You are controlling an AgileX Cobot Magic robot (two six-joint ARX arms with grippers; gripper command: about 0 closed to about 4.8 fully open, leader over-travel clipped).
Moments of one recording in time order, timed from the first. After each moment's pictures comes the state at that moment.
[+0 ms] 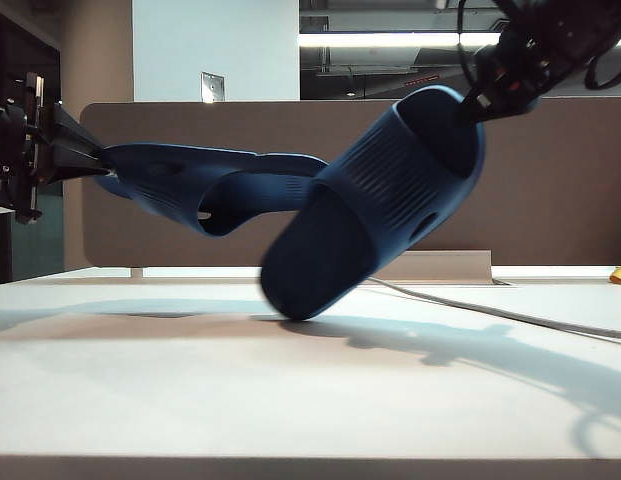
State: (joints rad) left arm 0.14 1.71 0.96 0.58 0.91 -1.74; right arm 0.35 1.22 0.81 0.10 -0.11 -0.65
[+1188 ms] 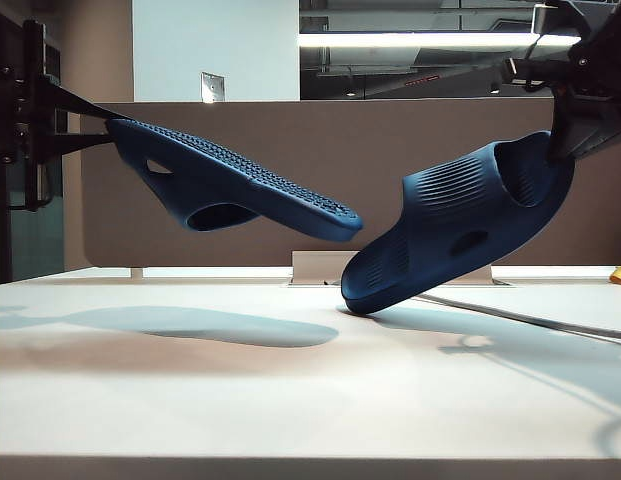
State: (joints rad) left arm 0.14 1.71 0.96 0.68 1.32 -1.19; right arm 0.30 1.18 0.81 -0.18 0.16 0.18
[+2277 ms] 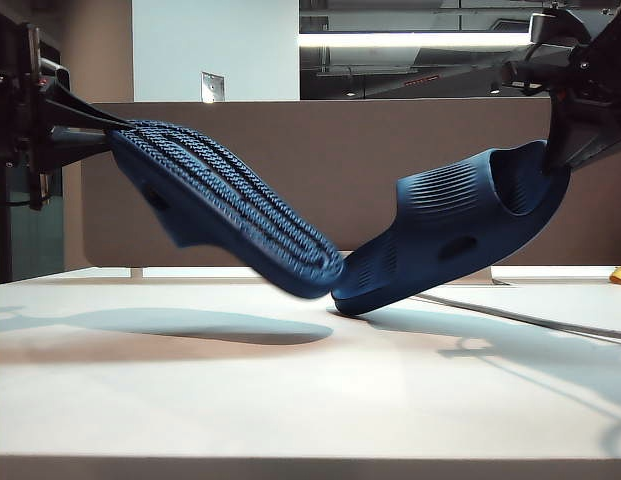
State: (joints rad) left arm 0.14 1.71 0.96 0.62 1.35 -0.75; right arm 0.30 1.18 0.81 -0.23 0.09 0.19
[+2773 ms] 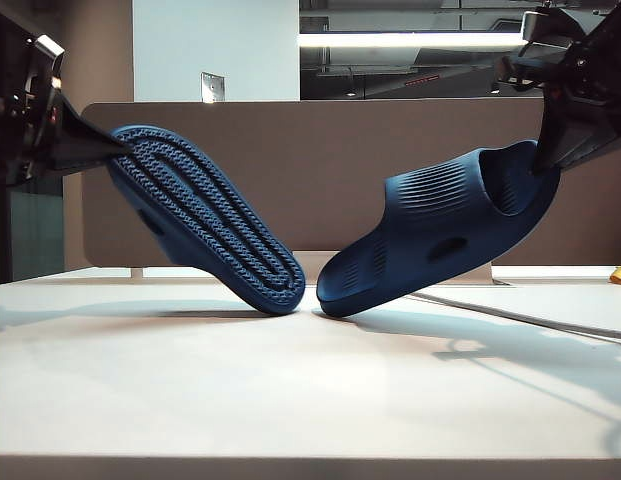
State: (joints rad) left arm 0.14 1.71 0.96 0.62 1.02 -0.17; right arm 0.30 1.18 0.81 -0.23 0.03 0.16
